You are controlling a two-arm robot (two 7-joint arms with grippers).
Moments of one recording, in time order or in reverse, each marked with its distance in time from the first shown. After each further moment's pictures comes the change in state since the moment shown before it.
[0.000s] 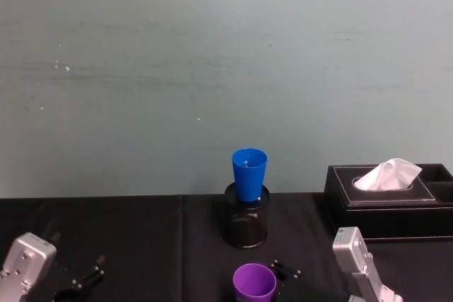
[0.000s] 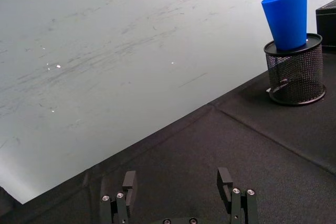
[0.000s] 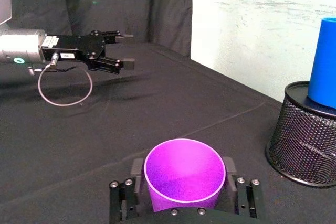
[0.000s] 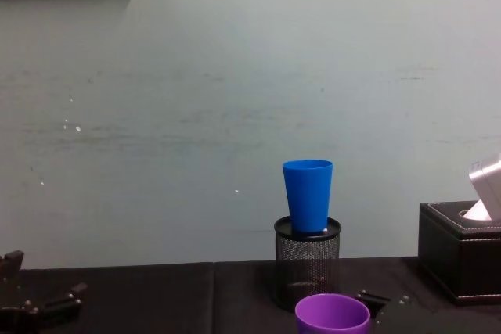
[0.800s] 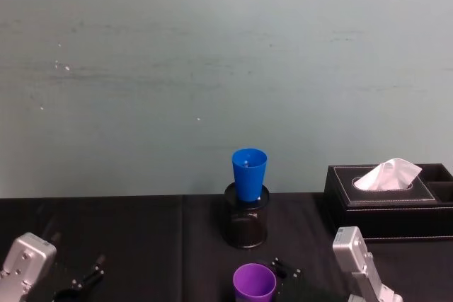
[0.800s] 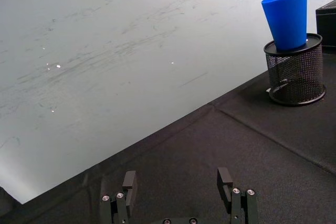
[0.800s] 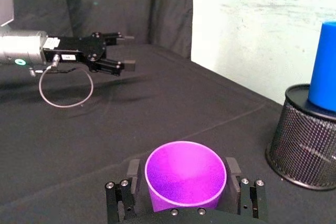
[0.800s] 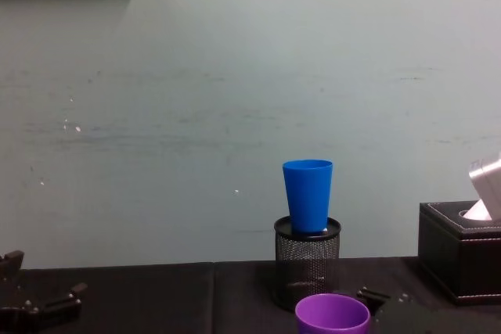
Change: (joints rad) left arm 0.000 0.000 0.000 0.000 0.000 0.000 0.000; right arm 0.000 0.000 0.000 -0.002 0.000 -0.003 0.000
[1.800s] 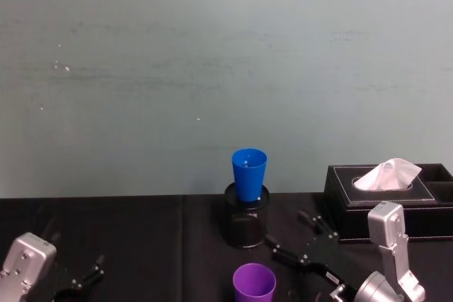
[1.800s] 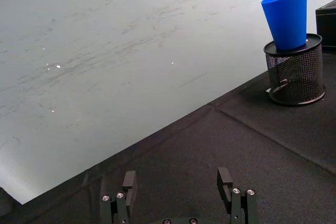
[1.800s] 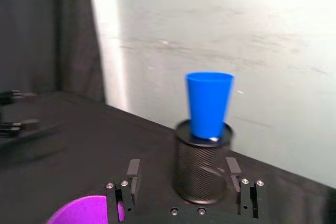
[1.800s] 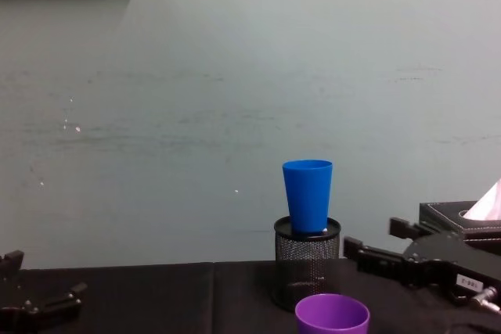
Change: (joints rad) left arm 0.000 0.000 0.000 0.000 0.000 0.000 0.000; right arm -0.108 -0.024 0.153 -0.152 -0.005 -0.014 -0.311
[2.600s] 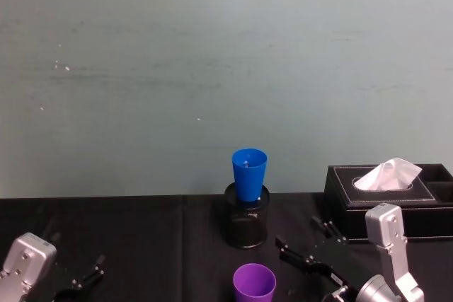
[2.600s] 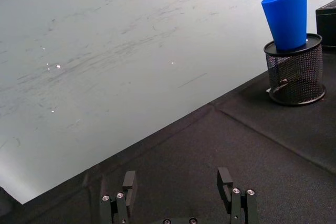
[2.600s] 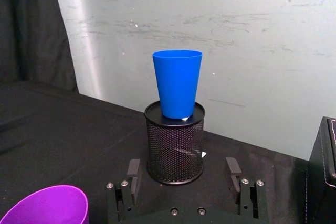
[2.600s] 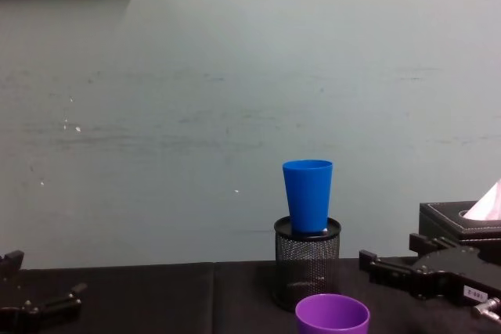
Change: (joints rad) left arm 0.000 0.000 0.000 0.000 0.000 0.000 0.000; right arm -0.016 -0.028 0.037 0.008 -0.066 0.058 -0.121
